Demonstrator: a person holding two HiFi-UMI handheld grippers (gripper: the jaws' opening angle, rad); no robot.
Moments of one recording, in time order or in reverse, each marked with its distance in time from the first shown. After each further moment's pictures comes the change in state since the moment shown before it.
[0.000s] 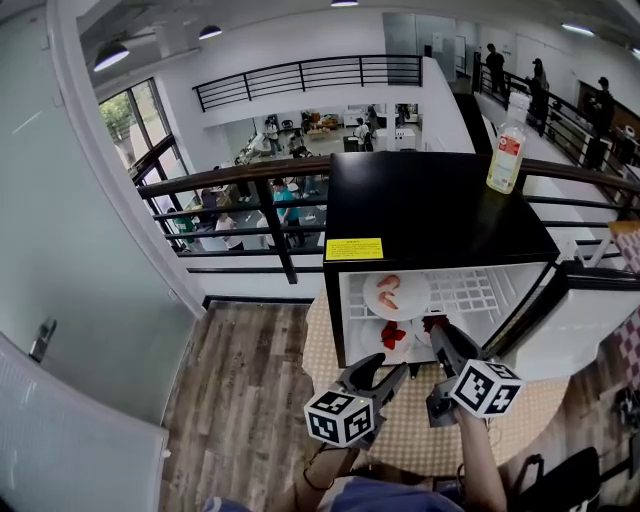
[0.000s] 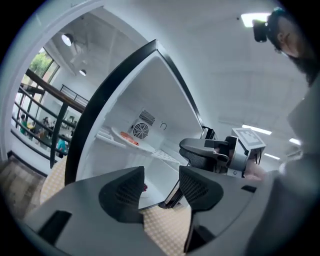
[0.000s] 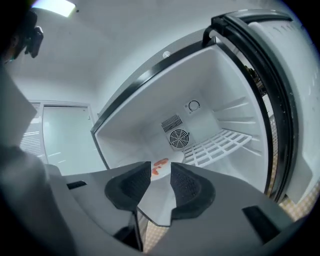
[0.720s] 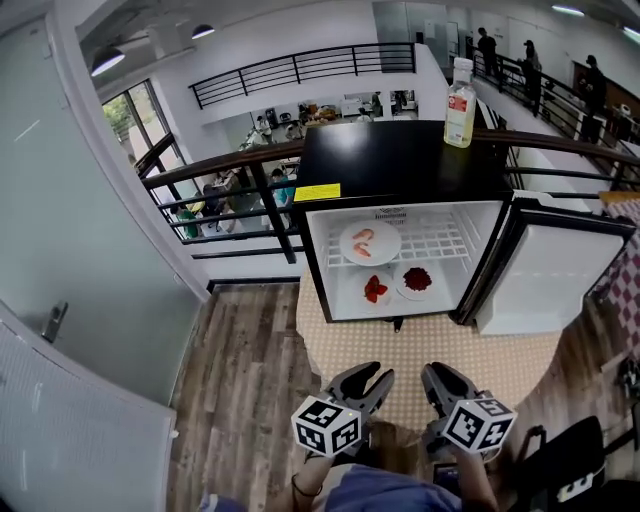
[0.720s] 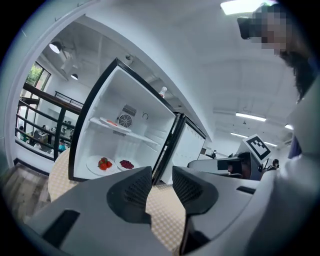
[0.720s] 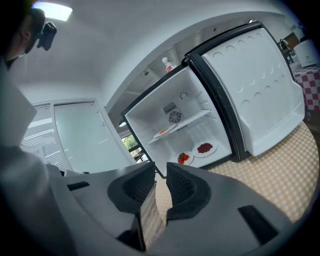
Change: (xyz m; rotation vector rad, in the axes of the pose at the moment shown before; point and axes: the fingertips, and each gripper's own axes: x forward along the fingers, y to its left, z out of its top) left arm -0.076 -0.107 -0.081 0.098 0.055 0.002; right arm -0.180 0.005 -0.106 0.036 0.159 0.046
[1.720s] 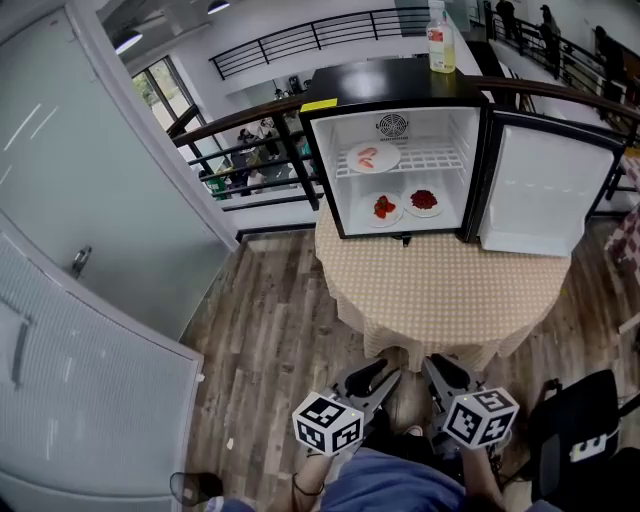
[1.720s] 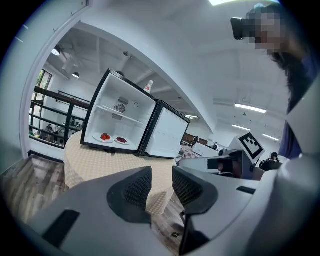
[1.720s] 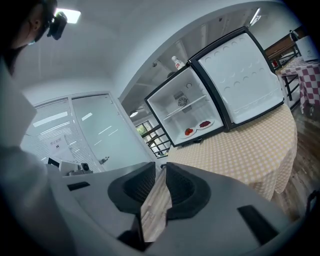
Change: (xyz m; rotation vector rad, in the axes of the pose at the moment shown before) left arm -0.126 -0.151 -0.124 0.010 0.095 0.045; right arm -0.164 0.036 -0.134 -0.032 0.124 0.081
